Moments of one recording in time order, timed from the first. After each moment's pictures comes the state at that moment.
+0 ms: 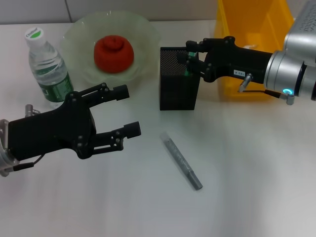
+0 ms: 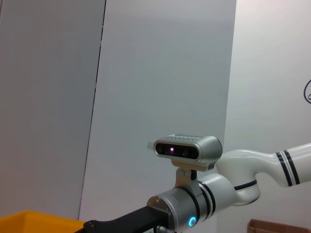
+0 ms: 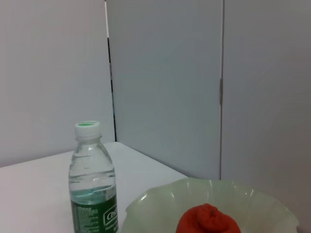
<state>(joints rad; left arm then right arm) -0.33 -2.03 1.08 0.61 1.42 1.76 -1.10 0.51 2.08 -1.33 -0.71 -1.37 -1.00 1.25</state>
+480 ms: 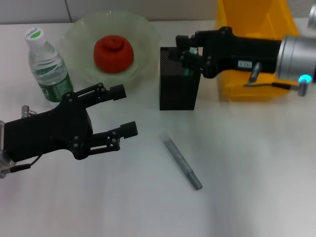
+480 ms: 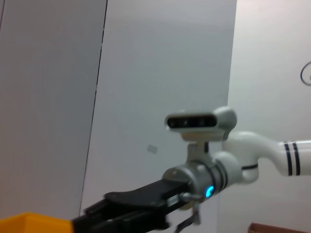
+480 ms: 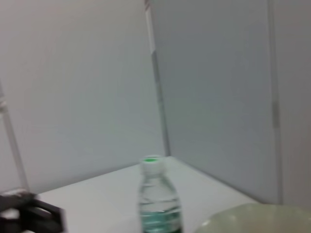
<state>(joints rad) -0.32 -2.03 1.07 0.61 1.42 1.78 -1.11 0.43 2.08 -1.32 -1.09 -1.58 -1.18 1.65</state>
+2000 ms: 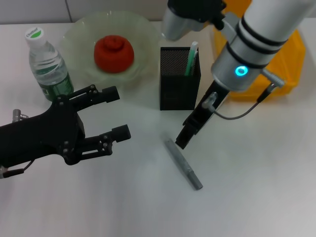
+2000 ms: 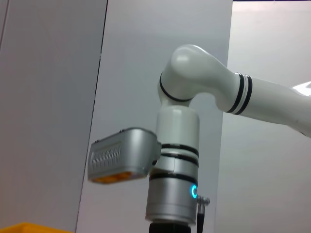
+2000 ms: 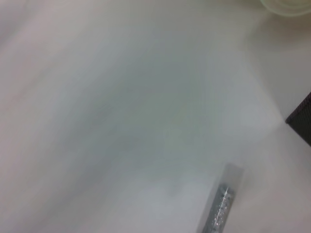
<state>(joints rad) -0.30 -2.03 1.04 0.61 1.42 1.83 -1.10 1.04 2.09 -1.46 -0.87 -2.45 -1.57 2.72</state>
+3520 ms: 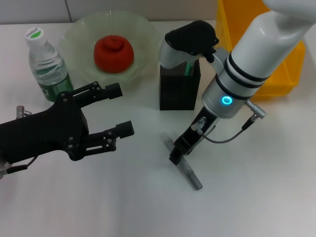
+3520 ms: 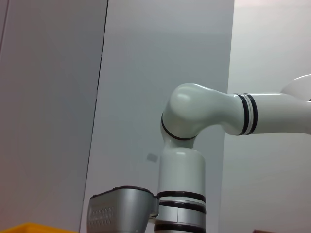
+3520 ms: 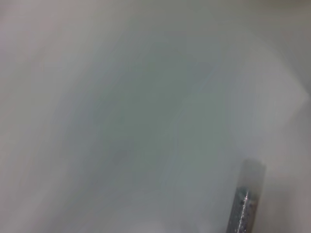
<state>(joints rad) -0.31 -2.04 1.04 0.61 1.42 1.81 -1.09 1.04 2.09 -1.64 -0.65 -2.28 -1.34 2.74</state>
